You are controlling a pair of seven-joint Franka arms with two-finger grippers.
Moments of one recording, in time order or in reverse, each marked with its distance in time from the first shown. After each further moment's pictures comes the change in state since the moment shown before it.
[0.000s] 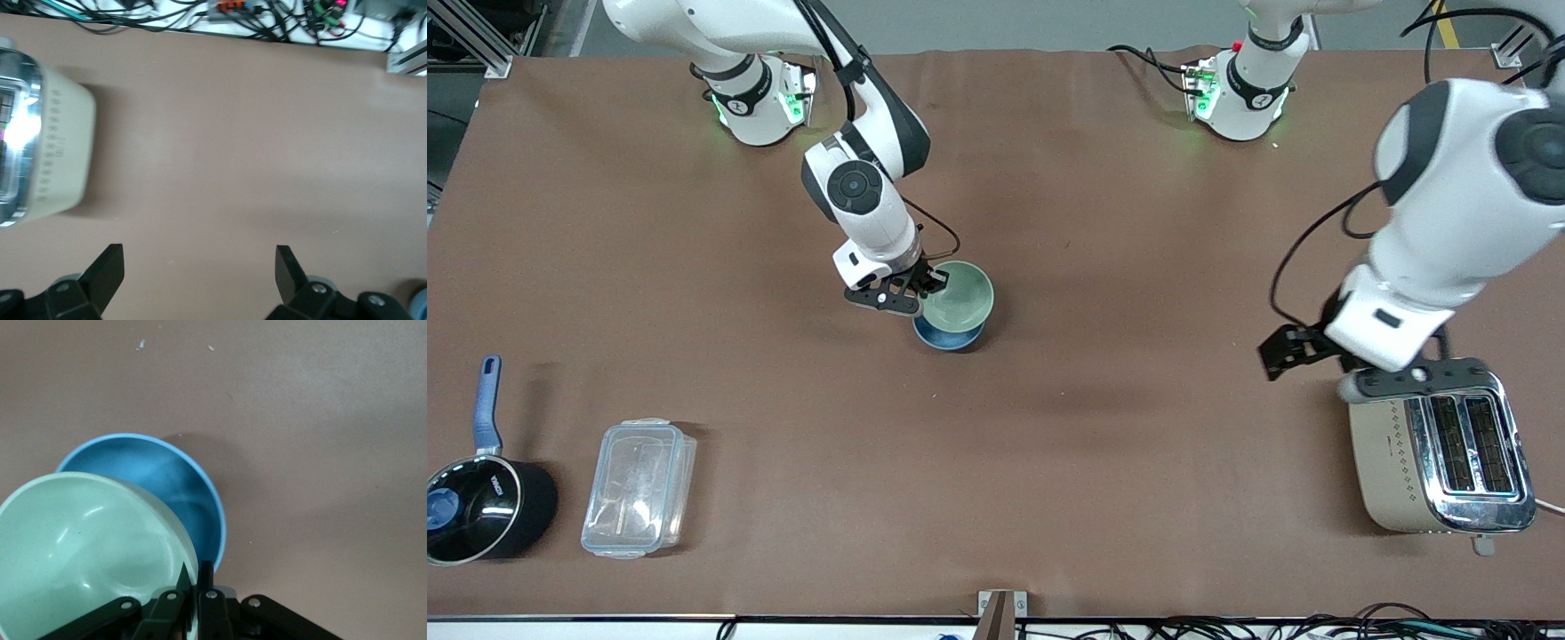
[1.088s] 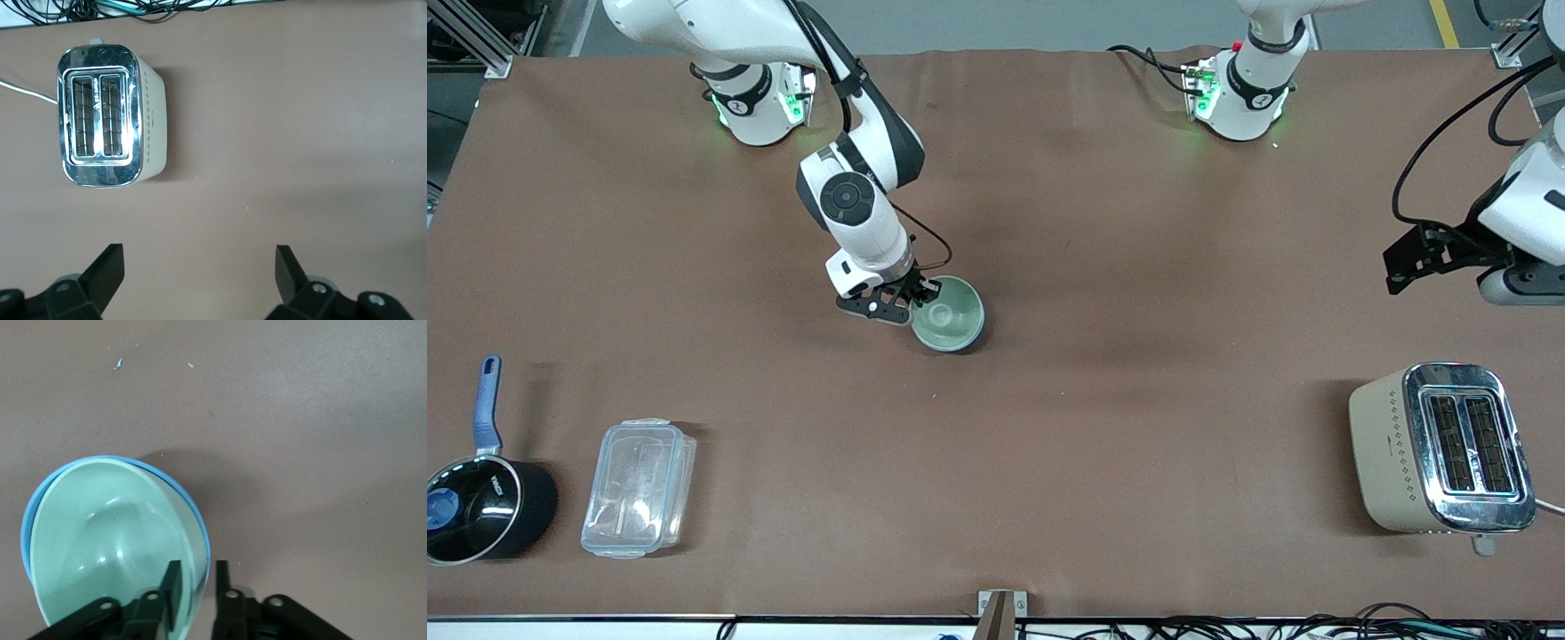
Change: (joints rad) left arm 0.109 -0.184 0.005 -0.005 -0.010 -0.230 0.288; right arm -0.007 0.022 -0.020 0.002 0.000 0.026 0.003
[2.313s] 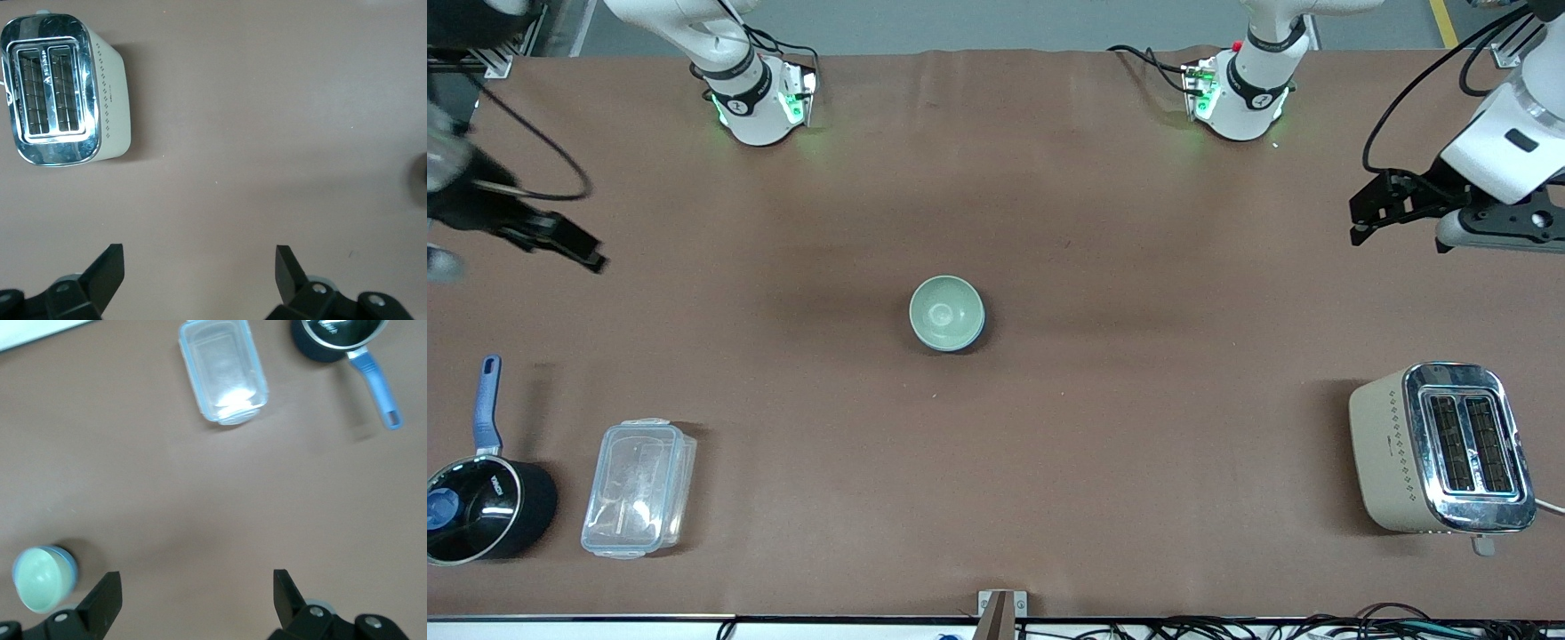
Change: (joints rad) left arm -0.214 -0.123 0.193 -0.152 -0.111 0.011 0.017; right arm -0.631 -0.400 -0.040 0.512 -0.132 -0.934 -0.576
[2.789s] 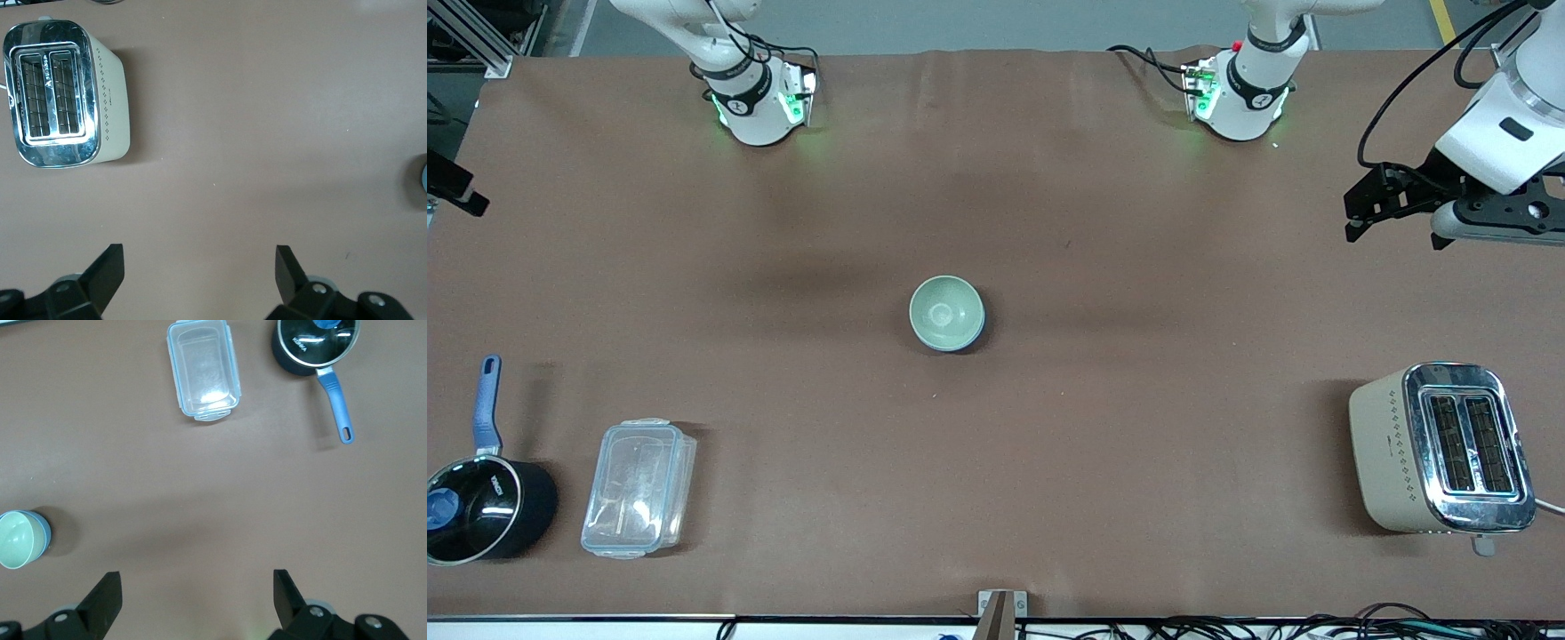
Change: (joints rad) left arm 0.002 -0.014 -0.007 0.001 0.000 0.000 -0.004; right arm -0.117 0.012 0.048 0.133 0.003 -0.136 -0.182
